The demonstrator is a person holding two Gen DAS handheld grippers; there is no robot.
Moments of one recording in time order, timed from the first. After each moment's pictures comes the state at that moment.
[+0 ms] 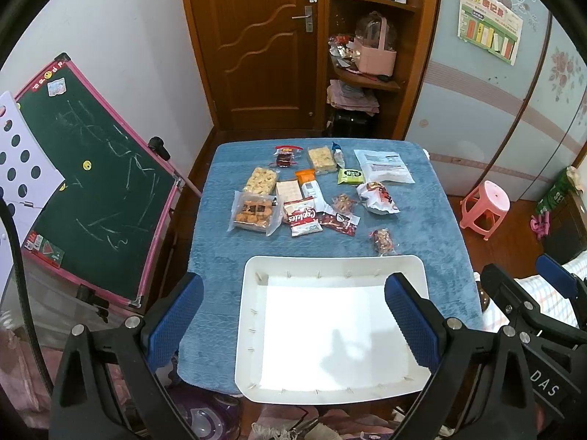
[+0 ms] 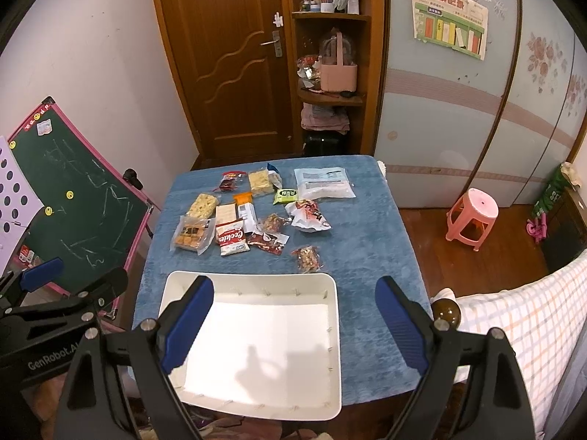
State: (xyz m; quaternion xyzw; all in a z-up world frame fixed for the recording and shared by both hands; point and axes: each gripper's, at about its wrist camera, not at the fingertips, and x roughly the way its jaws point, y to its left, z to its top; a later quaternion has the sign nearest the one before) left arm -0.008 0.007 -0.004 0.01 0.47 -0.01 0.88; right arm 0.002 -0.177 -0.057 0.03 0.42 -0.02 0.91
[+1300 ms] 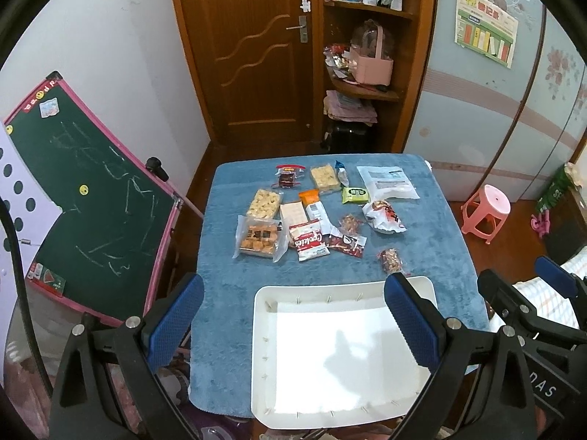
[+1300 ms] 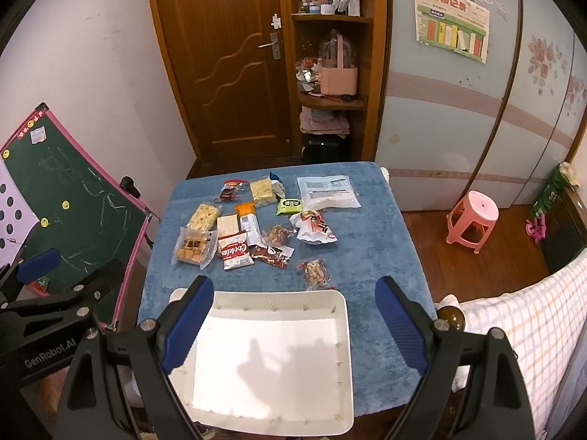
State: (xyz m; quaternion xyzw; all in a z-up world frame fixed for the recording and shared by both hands) left arm 0.027 0.021 0.003 0.03 0.46 -0.02 0.89; right arm 0.030 -0.170 -0.049 0.04 0.42 -0.03 0.91
